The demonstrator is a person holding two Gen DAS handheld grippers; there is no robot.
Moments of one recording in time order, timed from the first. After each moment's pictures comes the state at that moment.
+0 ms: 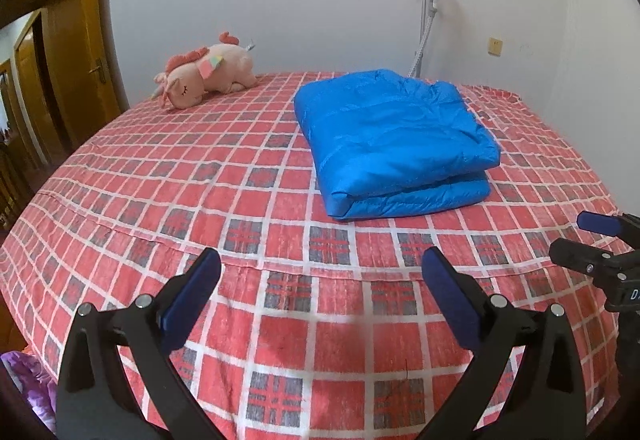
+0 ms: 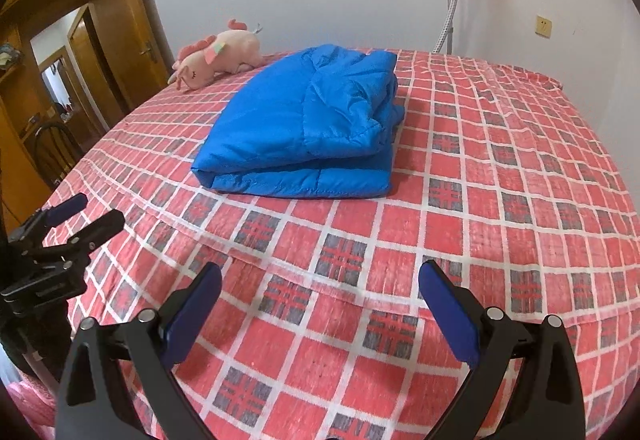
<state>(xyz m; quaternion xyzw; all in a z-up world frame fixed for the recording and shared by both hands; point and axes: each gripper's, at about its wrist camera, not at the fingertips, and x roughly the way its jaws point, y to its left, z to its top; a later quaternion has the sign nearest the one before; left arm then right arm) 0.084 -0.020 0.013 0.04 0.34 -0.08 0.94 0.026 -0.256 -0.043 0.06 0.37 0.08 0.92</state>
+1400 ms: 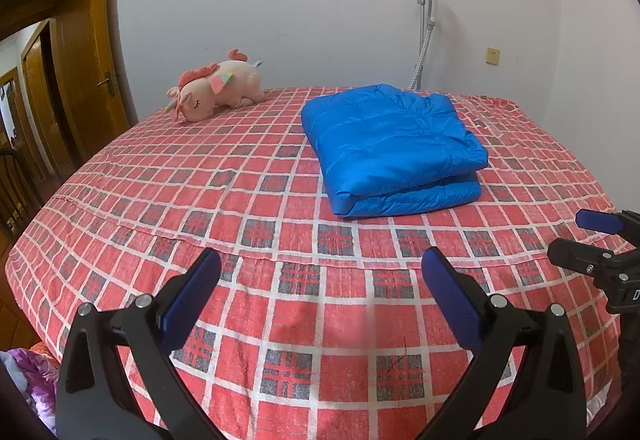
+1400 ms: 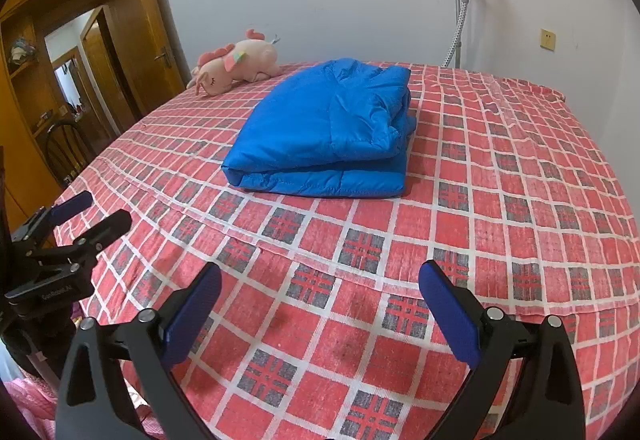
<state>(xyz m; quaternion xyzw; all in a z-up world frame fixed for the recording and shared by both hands) 0.053 -0.011 0.028 0.05 0.31 -0.08 0.95 -0.004 -0.242 -0.029 0.05 0.35 0.10 0.93</state>
